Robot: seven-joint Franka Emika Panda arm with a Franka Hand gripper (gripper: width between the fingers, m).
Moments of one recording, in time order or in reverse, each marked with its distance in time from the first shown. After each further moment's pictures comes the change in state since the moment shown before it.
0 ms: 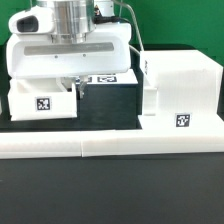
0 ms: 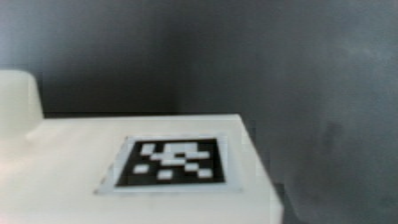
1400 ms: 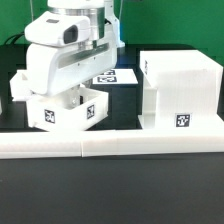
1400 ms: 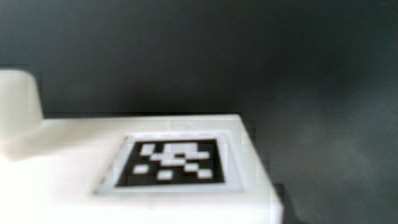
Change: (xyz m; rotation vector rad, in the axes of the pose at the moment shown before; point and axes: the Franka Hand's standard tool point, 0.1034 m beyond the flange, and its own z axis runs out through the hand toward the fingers) arm -0.003 -0.005 0.016 -0.043 -0.032 -0.898
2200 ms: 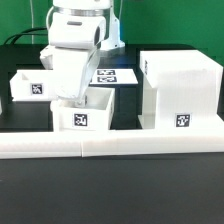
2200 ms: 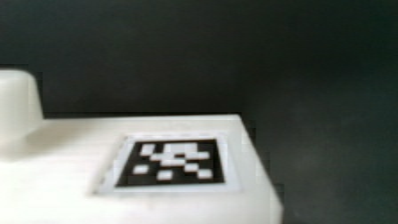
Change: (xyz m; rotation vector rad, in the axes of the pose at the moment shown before) arm 0.002 -0.002 0.000 0.014 -0.036 -0.445
